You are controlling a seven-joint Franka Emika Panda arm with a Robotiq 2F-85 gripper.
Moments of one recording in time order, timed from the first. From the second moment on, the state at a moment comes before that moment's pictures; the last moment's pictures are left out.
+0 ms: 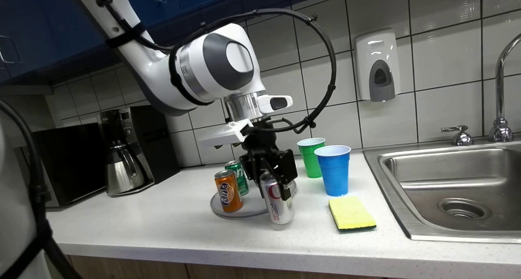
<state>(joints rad) -0.22 -0.21 -0.07 -2.77 -0.24 2.59 0.31</state>
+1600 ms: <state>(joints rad) -0.15 -0.25 0.00 -2.70 -0.17 2.59 0.32</state>
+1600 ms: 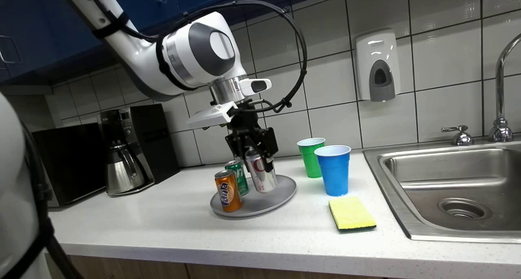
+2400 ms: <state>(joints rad) -0.07 -0.05 0.00 -2.55 -0.14 2.59 0.32</state>
